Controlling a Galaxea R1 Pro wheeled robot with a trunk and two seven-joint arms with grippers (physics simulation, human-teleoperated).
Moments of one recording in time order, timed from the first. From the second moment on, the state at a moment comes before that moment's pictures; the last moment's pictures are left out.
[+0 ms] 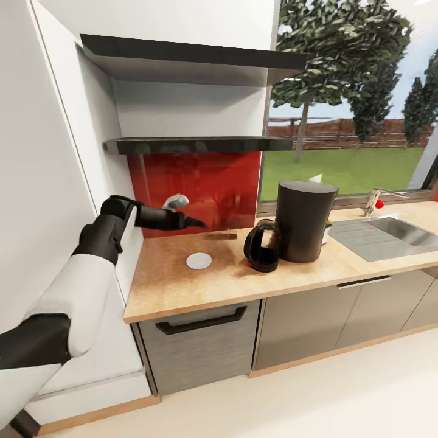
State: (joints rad) left arm -1.25 0.00 0.02 -0.82 -0.18 1.01 -1.01; right arm -0.36 0.06 0.24 -0.03 -0.16 -0.07 -0.03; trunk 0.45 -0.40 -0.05
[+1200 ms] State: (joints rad) left arm -1.26 -0.01 0.03 -0.71 -0.18 1.00 -0.81; right arm -0.36 0.07 0.25 -1.37 -0.17 0.43 0.48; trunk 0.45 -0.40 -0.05
